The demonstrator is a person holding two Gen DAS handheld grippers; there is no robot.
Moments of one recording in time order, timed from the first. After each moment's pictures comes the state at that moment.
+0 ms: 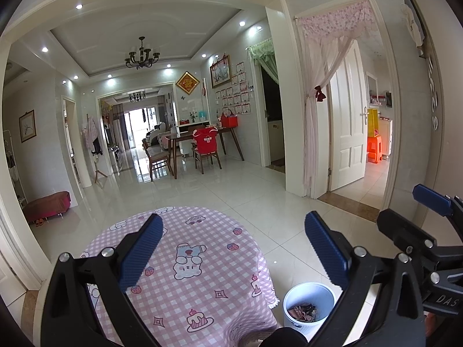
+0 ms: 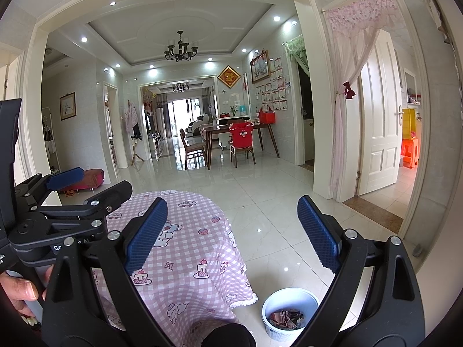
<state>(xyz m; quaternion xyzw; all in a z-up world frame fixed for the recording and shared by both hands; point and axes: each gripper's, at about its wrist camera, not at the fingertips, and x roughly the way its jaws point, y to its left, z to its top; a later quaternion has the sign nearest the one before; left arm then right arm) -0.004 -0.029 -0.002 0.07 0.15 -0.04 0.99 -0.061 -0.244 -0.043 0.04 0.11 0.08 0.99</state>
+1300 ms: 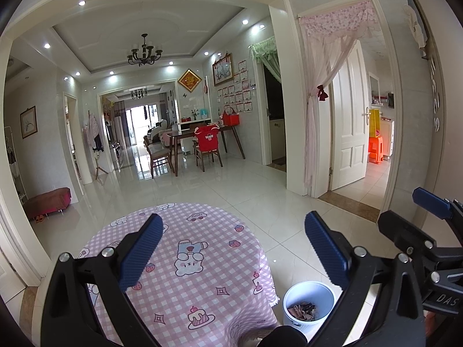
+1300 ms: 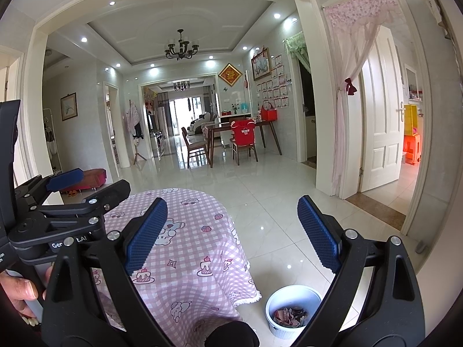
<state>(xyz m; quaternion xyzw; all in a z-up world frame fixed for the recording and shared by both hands) -0.002 -0.025 -0.015 0.07 0.15 -0.04 0.99 -0.059 -0.232 -0.054 0.05 0.11 0.08 0.99</state>
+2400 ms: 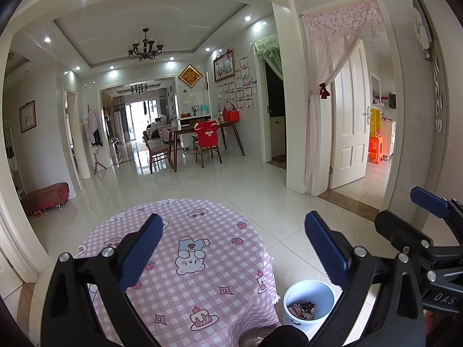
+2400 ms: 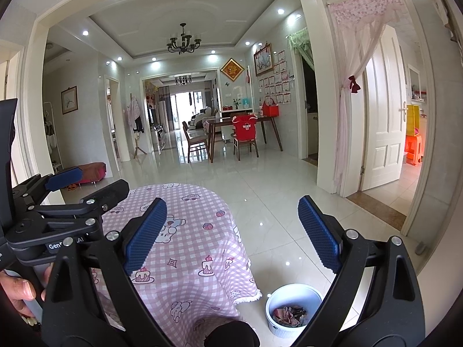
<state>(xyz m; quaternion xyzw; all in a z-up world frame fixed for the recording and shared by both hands) 0.005 -0.018 -0.028 0.06 0.16 -0.04 0.98 -0.046 -0.212 -0.067 0.04 0.12 0.09 0.99</state>
